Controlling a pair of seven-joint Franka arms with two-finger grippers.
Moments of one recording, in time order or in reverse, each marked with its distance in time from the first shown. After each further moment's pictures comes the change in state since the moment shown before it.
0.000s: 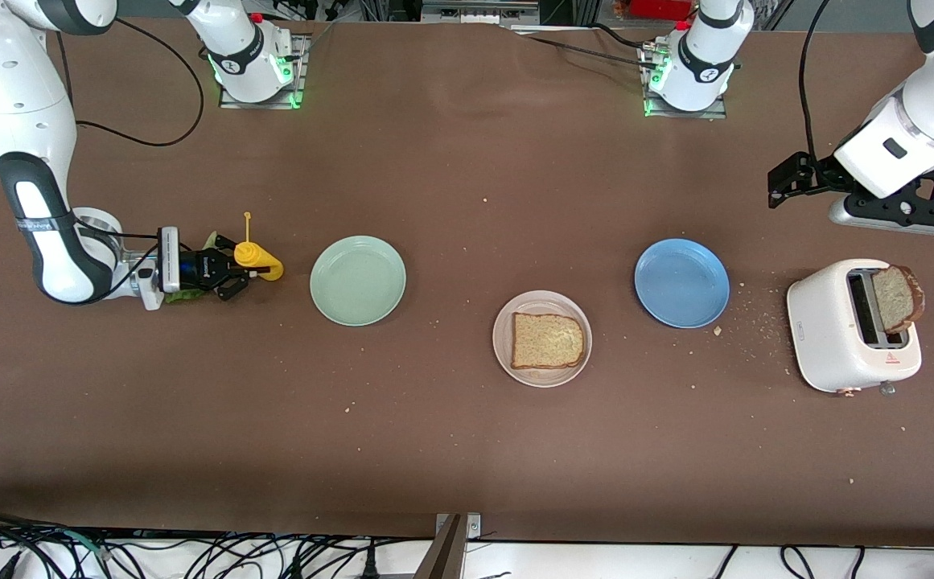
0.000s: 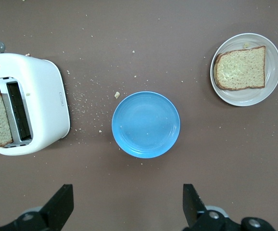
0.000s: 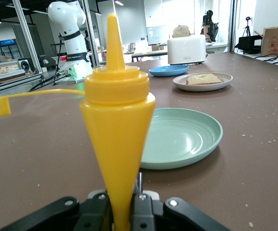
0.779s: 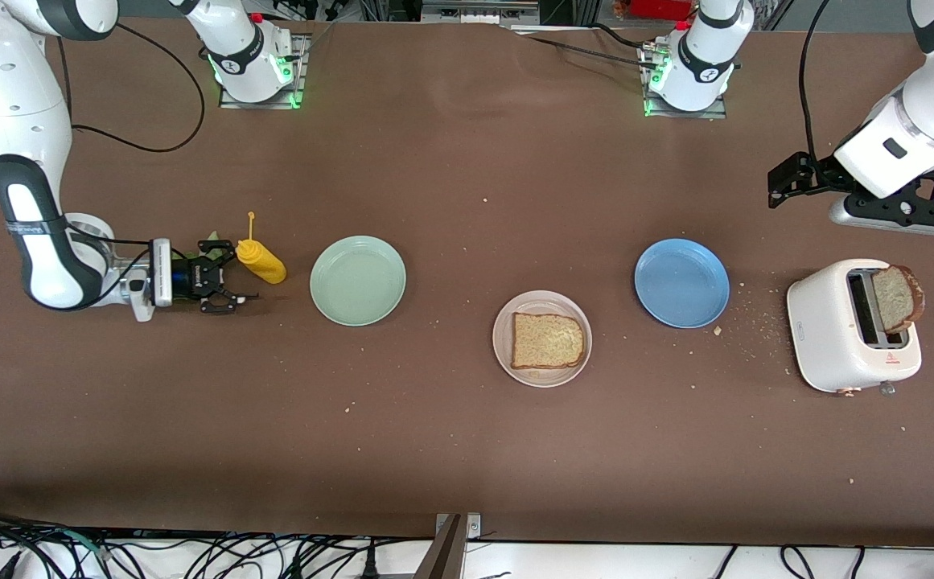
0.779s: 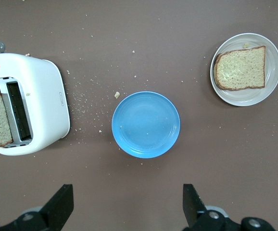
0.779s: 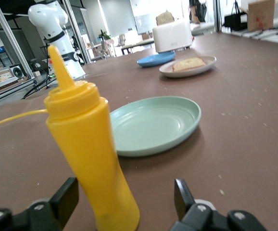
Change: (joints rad) left arm 0.000 0.000 0.000 0.000 0.000 0.000 0.000; right arm -0.002 0.012 -0.031 0.102 -0.049 -0.003 0.219
